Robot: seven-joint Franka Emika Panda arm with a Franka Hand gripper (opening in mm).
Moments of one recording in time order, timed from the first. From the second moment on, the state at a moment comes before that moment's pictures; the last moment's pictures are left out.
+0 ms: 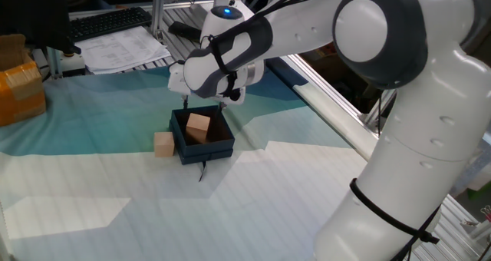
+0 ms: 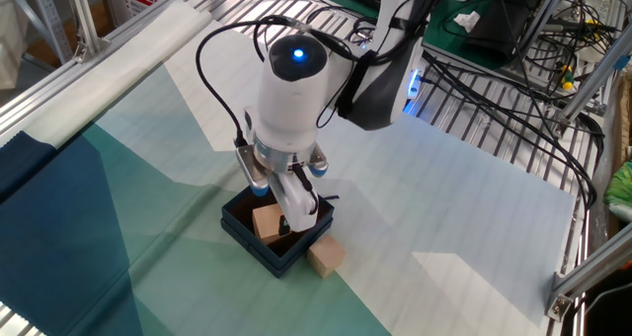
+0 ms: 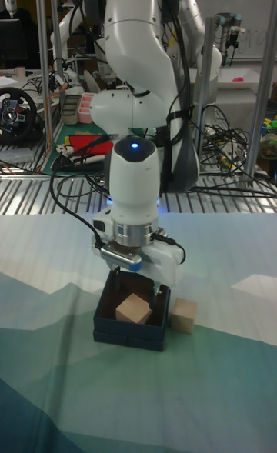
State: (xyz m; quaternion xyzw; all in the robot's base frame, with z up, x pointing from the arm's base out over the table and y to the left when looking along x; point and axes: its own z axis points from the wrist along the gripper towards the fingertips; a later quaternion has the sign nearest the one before) arm 0.532 0.007 0.147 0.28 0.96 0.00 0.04
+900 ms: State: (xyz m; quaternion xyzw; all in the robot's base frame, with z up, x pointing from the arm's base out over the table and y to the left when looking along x) arm 0.529 0.005 0.117 0.32 0.95 0.01 0.05
